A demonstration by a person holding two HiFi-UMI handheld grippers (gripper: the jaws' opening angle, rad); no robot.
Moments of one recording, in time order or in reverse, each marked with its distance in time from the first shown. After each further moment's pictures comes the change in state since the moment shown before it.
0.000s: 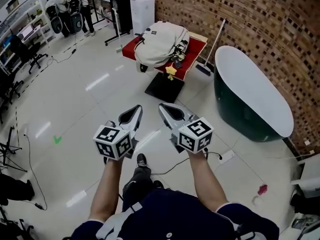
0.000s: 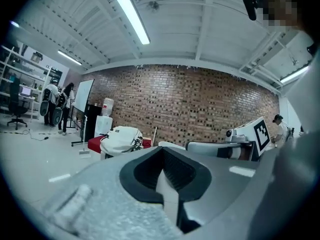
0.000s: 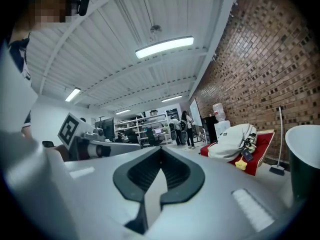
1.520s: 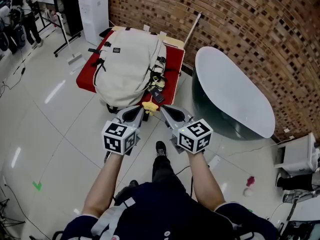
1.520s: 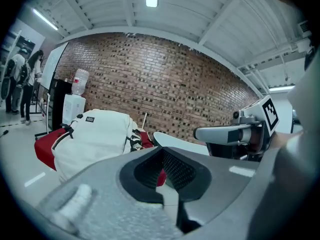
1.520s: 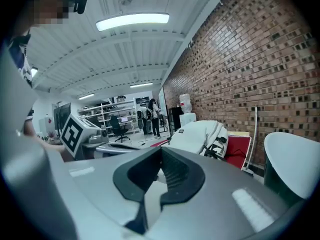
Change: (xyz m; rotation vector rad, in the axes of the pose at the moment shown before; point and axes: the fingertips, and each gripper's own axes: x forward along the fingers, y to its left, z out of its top) left arm 0.361 0.171 -0.017 -0.025 0.189 -0.294; right arm 0.169 -0.322 0.008 0.031 0.155 -0.354
